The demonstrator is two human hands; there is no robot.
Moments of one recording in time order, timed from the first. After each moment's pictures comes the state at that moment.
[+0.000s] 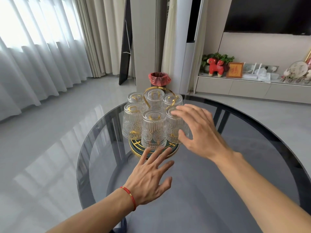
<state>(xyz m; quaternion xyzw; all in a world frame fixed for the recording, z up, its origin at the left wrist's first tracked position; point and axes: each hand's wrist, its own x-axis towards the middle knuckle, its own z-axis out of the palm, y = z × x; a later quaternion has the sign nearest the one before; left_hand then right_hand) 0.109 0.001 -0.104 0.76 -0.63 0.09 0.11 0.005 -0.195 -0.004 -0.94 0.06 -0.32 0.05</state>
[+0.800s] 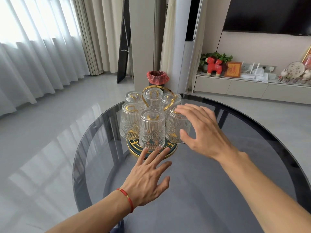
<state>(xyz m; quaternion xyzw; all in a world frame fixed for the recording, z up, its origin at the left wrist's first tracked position) 0.109 0.001 -0.105 0.77 -0.62 0.08 0.11 -0.002 -0.200 0.004 -0.95 0.07 -0.30 0.06</state>
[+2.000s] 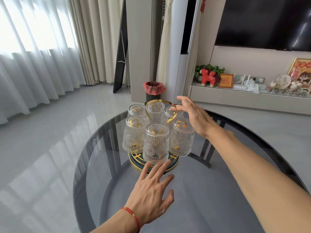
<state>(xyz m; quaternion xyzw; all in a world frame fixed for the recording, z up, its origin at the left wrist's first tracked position) 0.110 -0.001 -0.113 0.76 -0.61 0.10 0.18 0.066 -0.229 0.051 -0.89 0.19 -0.20 0.36</state>
